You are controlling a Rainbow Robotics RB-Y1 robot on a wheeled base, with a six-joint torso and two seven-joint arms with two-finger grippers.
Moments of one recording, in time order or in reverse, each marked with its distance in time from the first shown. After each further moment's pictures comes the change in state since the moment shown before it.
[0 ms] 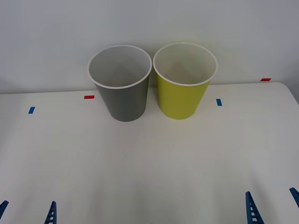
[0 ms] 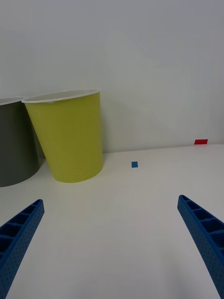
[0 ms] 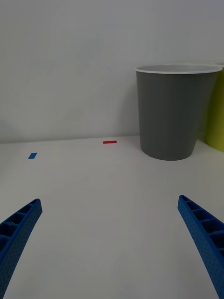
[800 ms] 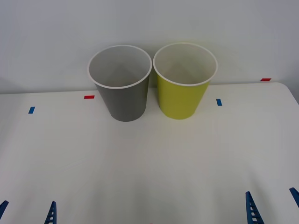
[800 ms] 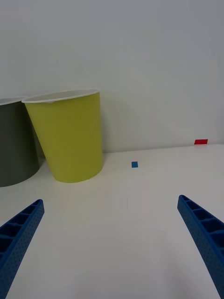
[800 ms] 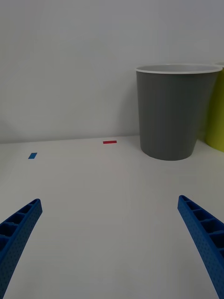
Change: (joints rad) right arm 0.000 0.000 0.000 0.000 0.000 0.000 0.000; left arm 0.000 0.000 0.000 0.000 0.000 0.000 0.000
